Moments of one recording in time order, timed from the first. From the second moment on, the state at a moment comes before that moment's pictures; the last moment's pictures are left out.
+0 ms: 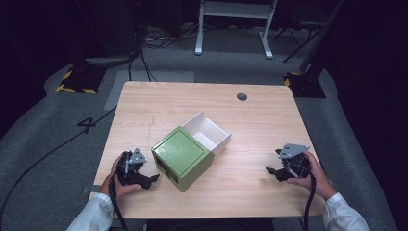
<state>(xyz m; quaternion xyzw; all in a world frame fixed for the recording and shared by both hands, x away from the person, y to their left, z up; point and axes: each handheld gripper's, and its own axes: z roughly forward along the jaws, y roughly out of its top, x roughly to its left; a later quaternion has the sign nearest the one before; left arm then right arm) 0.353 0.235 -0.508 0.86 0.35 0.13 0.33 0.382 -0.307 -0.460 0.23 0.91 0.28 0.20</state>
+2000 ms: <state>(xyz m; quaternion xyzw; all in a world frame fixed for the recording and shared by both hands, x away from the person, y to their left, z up) 0.352 0.236 -0.508 0.86 0.35 0.13 0.33 0.354 -0.371 -0.508 0.35 0.84 0.37 0.16</state>
